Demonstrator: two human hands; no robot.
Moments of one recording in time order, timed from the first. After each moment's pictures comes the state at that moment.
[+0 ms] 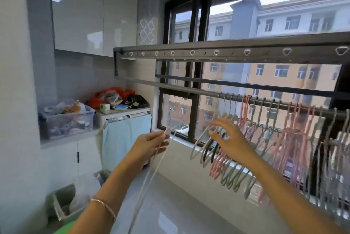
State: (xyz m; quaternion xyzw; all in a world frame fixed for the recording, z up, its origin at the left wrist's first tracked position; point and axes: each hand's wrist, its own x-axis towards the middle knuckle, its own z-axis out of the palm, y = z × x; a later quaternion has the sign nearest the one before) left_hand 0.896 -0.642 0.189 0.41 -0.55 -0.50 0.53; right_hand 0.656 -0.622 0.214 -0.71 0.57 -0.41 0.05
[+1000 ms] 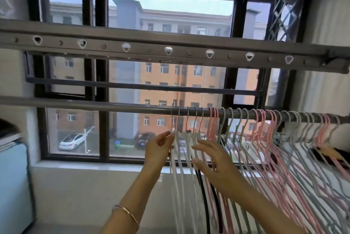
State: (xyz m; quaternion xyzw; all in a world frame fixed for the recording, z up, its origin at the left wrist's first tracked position) left_hand 0.746 -0.866 0.209 0.22 -0.68 -0.57 0.41; right_hand 0.647 -0.721 0.194 -0.54 0.74 -0.39 -0.08
